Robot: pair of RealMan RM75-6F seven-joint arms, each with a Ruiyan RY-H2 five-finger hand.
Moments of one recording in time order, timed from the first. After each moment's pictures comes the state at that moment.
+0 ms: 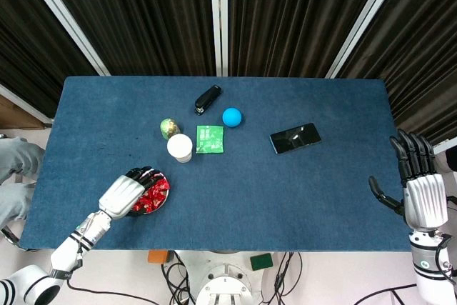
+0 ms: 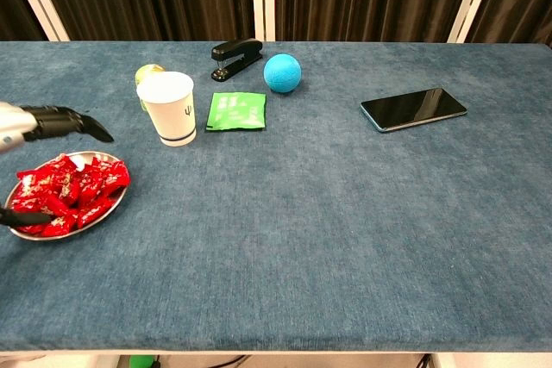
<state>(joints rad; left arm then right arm) -0.43 -1.36 0.05 -1.50 1.63 1.10 0.12 0.14 -1.20 0.16 -1.64 -1.70 1.73 0.00</state>
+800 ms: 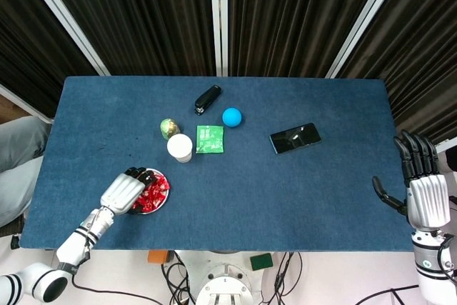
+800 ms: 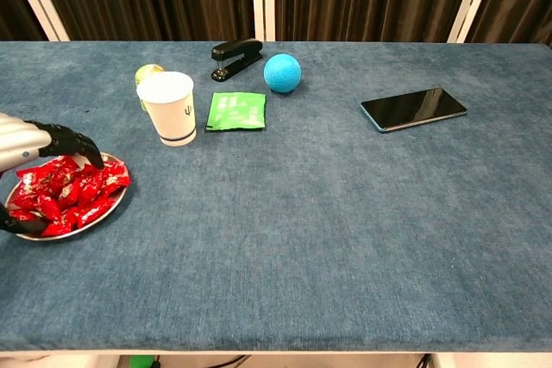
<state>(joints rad) -0.47 -1.37 0.03 -1.54 1.45 0.99 0.33 0.13 -1.22 0.15 -1.61 -1.68 1.73 0.03</state>
